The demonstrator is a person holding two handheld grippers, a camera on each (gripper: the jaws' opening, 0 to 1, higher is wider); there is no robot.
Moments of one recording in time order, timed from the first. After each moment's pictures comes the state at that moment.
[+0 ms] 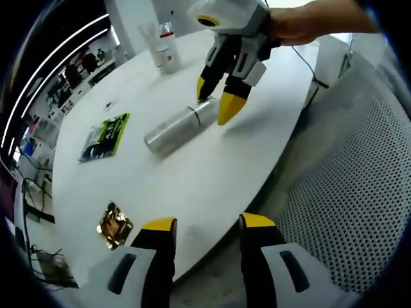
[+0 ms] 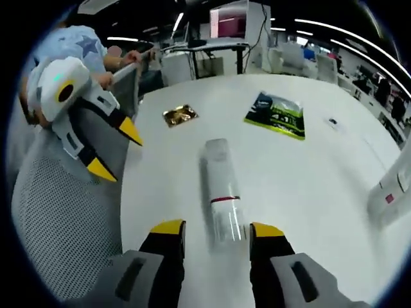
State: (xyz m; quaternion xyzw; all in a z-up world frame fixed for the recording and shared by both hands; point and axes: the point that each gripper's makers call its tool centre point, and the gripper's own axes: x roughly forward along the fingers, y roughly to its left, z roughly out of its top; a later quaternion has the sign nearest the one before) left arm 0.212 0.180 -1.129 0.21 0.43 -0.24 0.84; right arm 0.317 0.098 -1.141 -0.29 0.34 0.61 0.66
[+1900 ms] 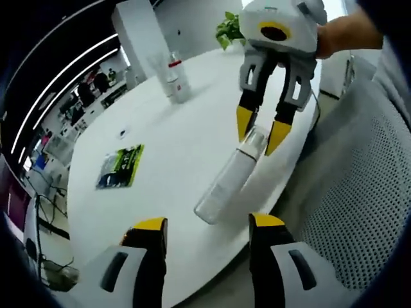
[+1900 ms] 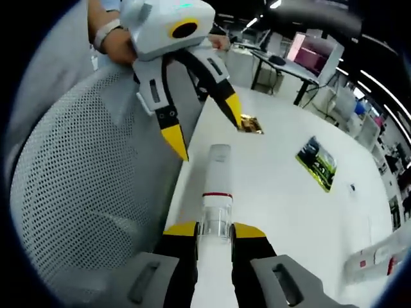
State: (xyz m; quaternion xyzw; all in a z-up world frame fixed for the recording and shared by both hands) left arm 0.234 0.159 -1.094 0.24 0.35 -0.23 0.87; right arm 0.250 0.080 -1.098 -0.41 0.21 0.70 0.55
